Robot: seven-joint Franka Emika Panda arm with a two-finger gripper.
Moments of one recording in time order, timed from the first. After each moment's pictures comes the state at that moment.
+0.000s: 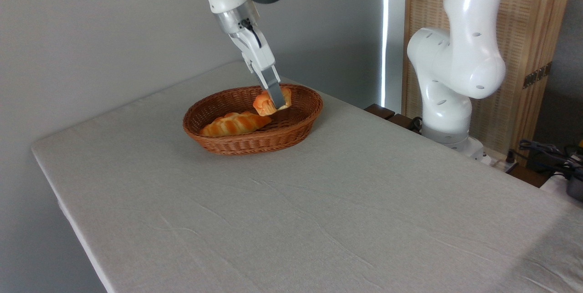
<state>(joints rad) -0.30 -0.23 -0.32 -2.19 -0.13 1.72 0.51</state>
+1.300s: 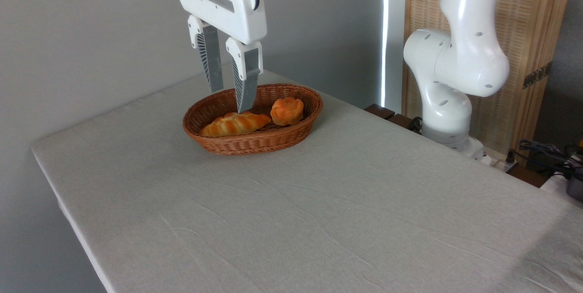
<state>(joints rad) -0.13 -0.16 0.00 -1.77 -0.09 1.69 0.64</state>
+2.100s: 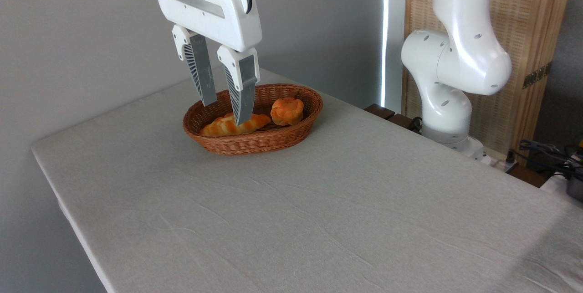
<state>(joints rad) -0.04 -0.03 -0.04 -1.58 -0.05 1.58 0.65</state>
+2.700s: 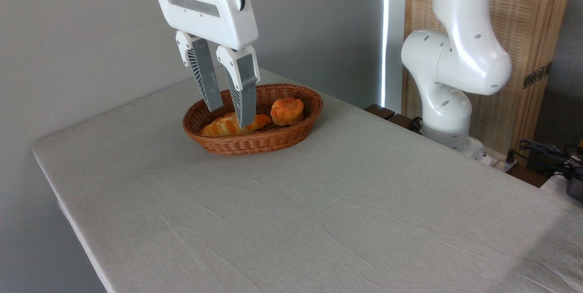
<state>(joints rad) -0.04 -0.02 -0.07 -1.58 0.02 1.57 0.65</state>
